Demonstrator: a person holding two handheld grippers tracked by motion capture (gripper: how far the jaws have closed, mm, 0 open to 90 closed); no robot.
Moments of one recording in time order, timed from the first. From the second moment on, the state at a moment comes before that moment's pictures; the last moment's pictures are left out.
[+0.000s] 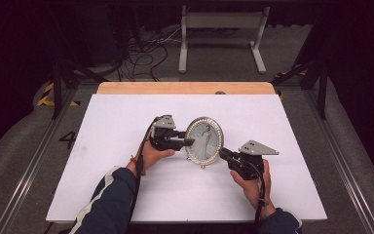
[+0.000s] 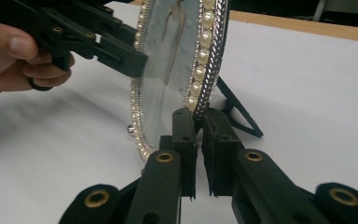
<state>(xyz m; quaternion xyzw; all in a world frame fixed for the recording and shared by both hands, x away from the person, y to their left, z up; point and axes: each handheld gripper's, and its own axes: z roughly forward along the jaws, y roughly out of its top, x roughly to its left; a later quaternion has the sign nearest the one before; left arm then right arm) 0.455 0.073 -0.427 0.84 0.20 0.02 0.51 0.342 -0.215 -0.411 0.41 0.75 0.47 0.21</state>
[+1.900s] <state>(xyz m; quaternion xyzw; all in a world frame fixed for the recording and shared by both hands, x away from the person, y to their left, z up) 0.420 0.088 -0.418 0.83 0.22 0.10 0.50 0.364 -0.207 -0.417 0.39 0.76 0.46 0.21</state>
